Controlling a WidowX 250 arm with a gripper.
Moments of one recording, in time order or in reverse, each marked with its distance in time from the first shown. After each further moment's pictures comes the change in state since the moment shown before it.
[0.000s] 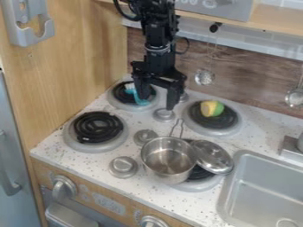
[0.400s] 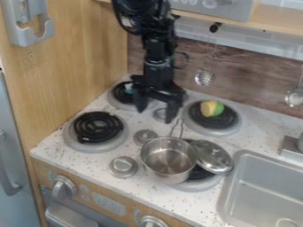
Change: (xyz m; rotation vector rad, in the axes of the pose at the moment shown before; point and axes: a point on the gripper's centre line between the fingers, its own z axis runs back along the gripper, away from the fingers) arm -0.010 -0.034 -0.021 -0.017 0.041 -0.074
